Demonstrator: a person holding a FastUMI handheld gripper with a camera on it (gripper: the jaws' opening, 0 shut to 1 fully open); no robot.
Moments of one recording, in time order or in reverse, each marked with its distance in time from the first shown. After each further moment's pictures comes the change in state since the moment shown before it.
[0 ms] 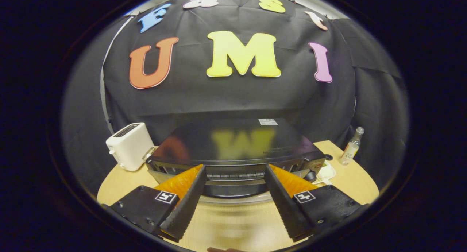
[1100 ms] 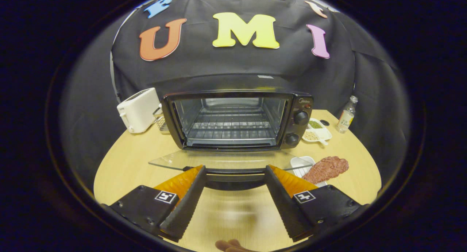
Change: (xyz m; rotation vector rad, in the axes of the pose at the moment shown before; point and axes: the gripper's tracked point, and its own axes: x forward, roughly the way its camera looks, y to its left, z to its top) arm -0.079 -0.007 -0.114 -0.020 0.226 0.018
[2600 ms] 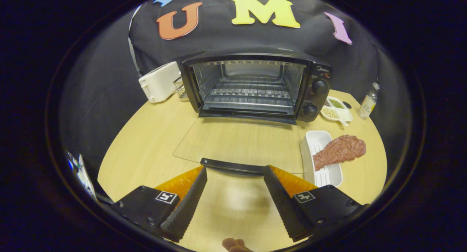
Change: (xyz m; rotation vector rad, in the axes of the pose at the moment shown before) arm -0.026 -0.016 -0.055 -0.084 0.212 0.201
